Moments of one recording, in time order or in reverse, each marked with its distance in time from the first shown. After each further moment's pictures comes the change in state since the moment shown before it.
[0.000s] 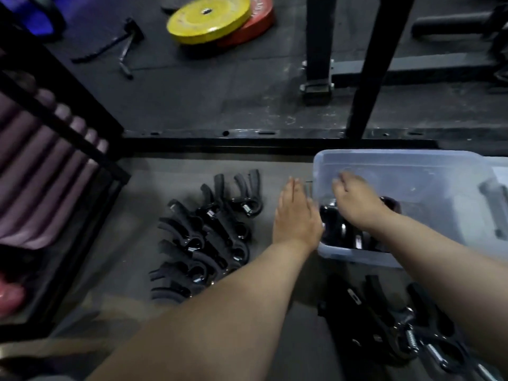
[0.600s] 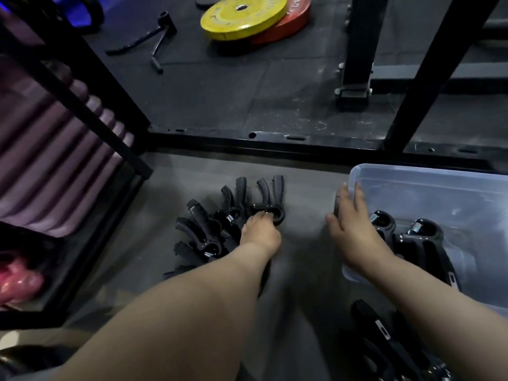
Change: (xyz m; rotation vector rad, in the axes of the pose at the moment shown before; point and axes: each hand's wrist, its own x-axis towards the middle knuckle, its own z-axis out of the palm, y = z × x) left_hand 0.041 -0.111 -0.041 0.301 -0.194 -0.347; right_hand -0.020 -0.033 0.051 0.043 -0.092 -0.063
